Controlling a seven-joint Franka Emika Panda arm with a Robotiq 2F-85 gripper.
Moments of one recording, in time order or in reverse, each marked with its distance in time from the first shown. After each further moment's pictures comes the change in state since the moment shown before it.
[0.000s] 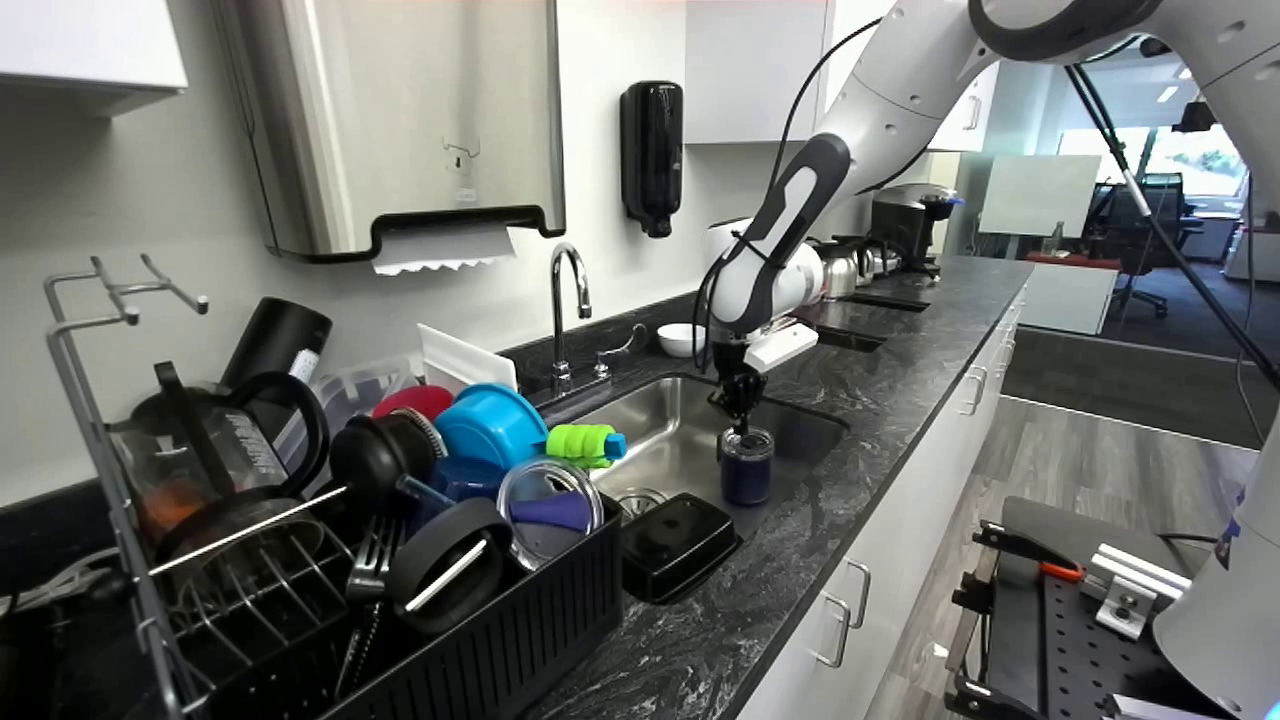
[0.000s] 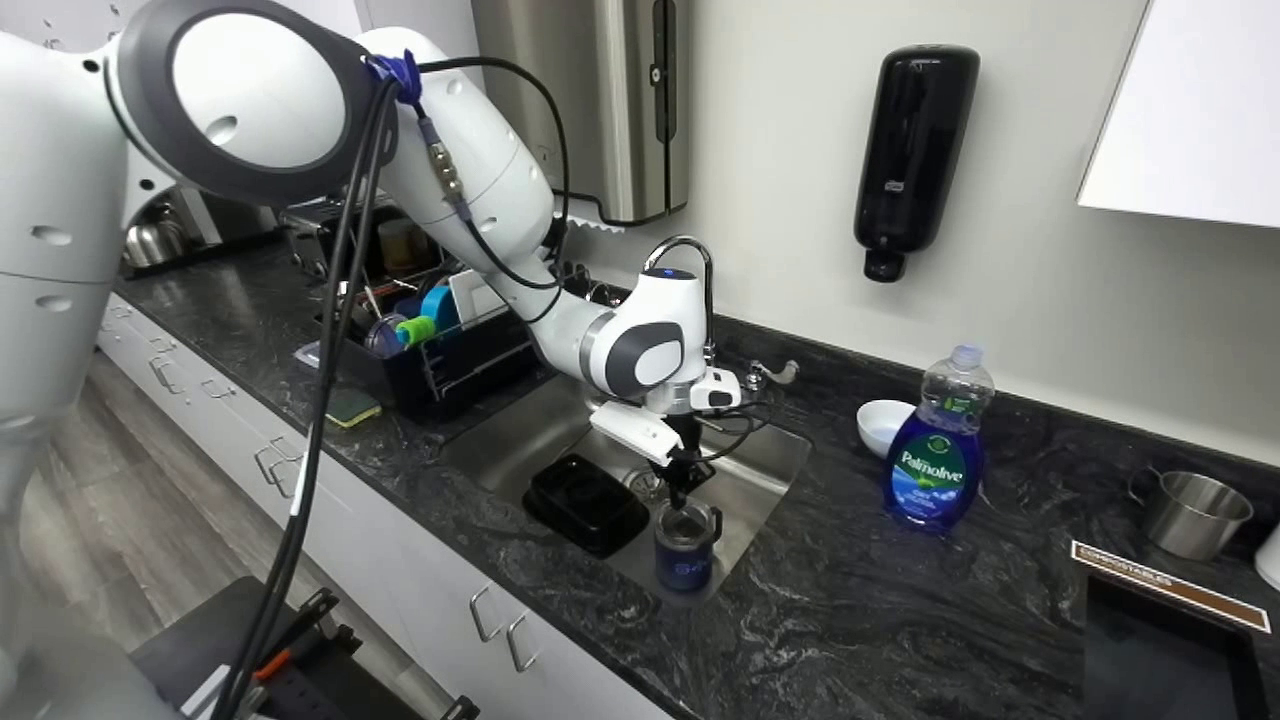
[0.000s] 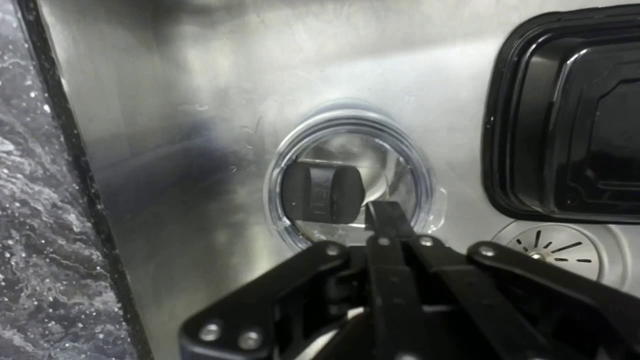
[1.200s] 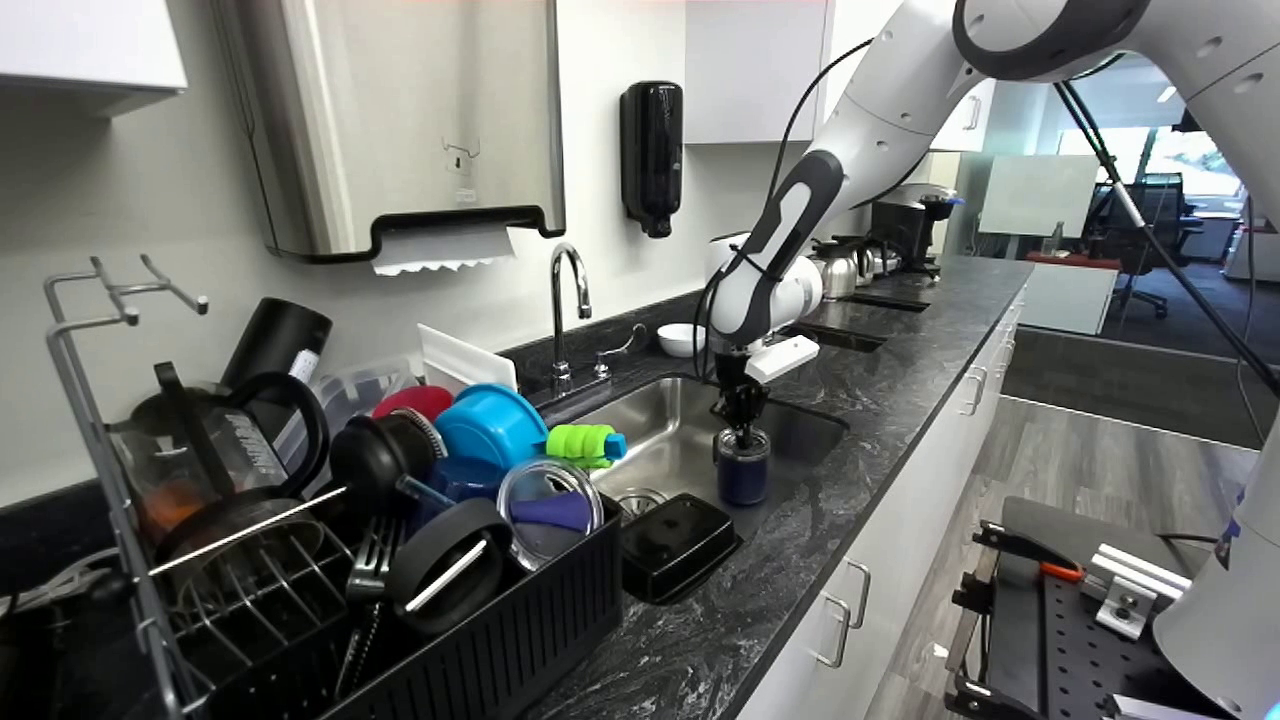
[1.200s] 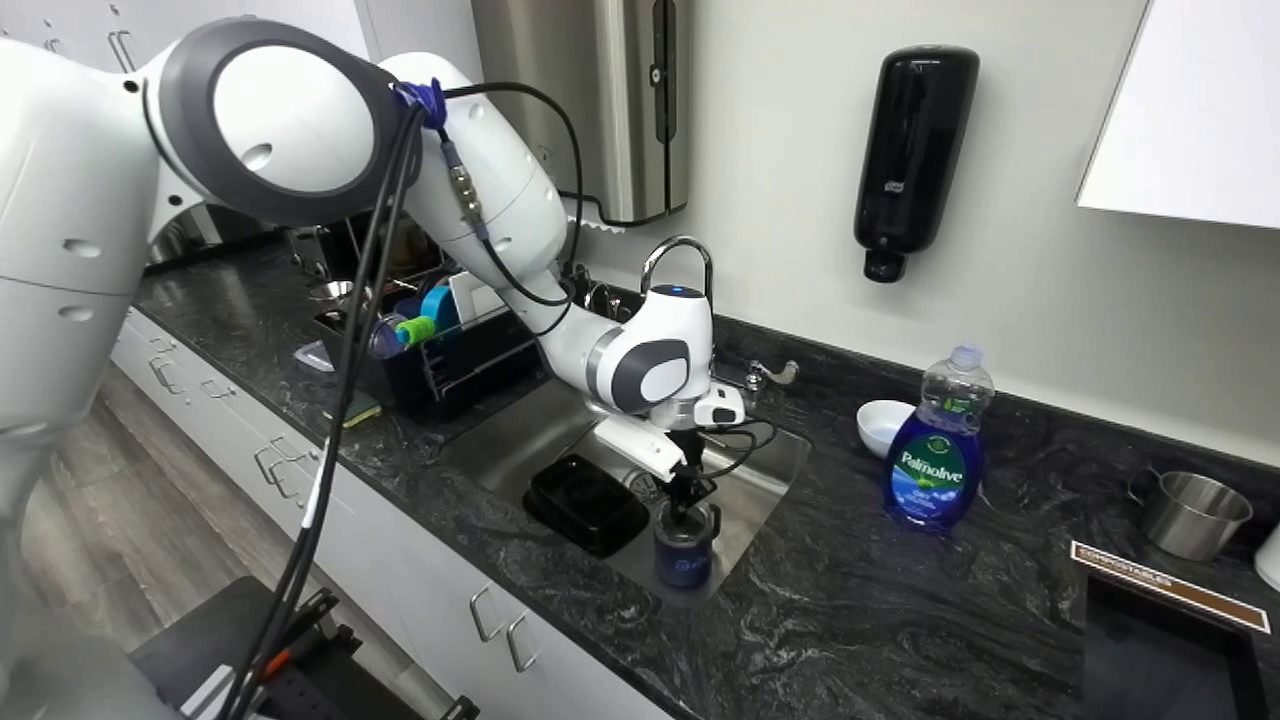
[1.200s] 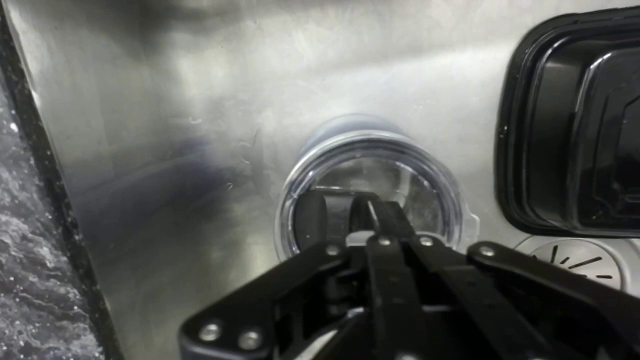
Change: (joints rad) arm -0.028 0.049 0.018 0.025 0.015 0.001 -0.011
